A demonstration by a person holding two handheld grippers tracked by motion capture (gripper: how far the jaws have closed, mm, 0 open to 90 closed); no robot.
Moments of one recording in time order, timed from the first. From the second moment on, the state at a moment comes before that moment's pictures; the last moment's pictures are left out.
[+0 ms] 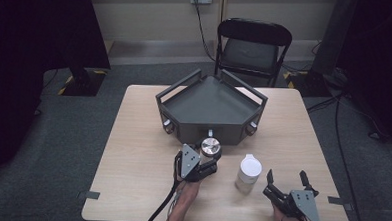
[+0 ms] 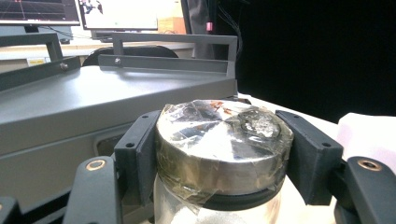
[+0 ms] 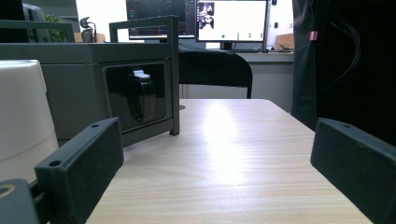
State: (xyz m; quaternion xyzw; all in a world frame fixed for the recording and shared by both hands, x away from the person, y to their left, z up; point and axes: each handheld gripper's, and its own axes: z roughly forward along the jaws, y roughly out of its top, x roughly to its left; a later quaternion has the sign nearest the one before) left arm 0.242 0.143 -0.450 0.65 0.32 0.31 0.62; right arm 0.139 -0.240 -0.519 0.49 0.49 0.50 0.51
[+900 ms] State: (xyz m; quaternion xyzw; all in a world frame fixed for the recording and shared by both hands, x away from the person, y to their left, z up) left arm 0.259 0.158 -0.402 0.63 0.33 0.34 0.61; right arm 0.139 -0.240 -0.519 0.49 0.49 0.50 0.52
